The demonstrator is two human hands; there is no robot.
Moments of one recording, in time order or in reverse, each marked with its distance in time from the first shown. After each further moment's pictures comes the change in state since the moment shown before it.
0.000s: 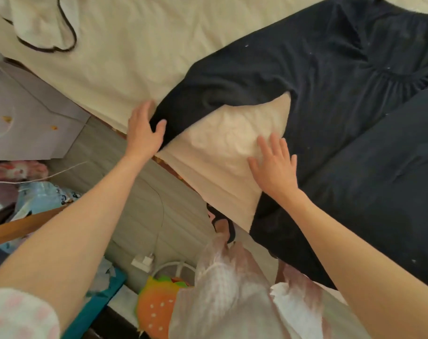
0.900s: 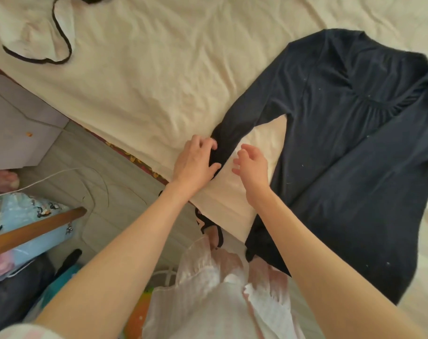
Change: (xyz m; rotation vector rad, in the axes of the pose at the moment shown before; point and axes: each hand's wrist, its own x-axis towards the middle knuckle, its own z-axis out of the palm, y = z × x) left_hand -0.031 0.054 0.041 0.233 -0.242 0.342; right_hand 0.015 -0.078 -0.018 1.059 0.070 0.444
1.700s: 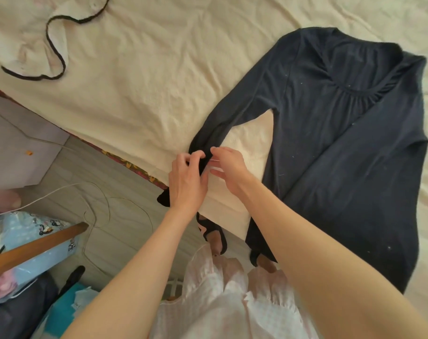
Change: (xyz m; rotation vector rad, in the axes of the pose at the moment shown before) left_hand -0.045 0.007 0.022 -0.079 0.235 -0.057; right_hand -0.010 -0.010 0.012 0.168 -0.214 0.151
